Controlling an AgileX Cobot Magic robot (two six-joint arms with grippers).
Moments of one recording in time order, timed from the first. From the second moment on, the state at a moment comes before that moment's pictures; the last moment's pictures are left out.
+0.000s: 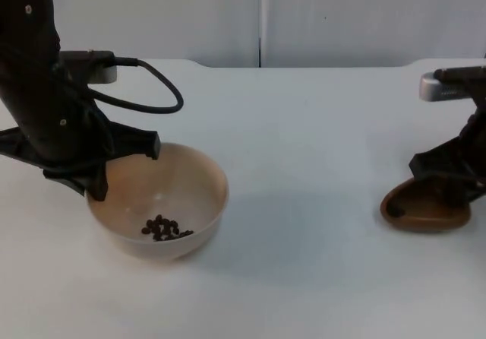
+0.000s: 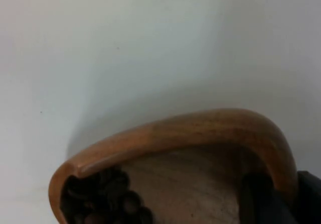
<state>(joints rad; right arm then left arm) 0.29 1.99 -1.07 -0.04 0.43 0.11 -0.28 1.89 -1.04 0.02 0.59 -0.26</state>
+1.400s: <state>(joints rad) 0.29 2.03 -1.07 -0.04 0.40 0.16 -0.28 1.89 -1.04 0.03 0.59 -0.26</state>
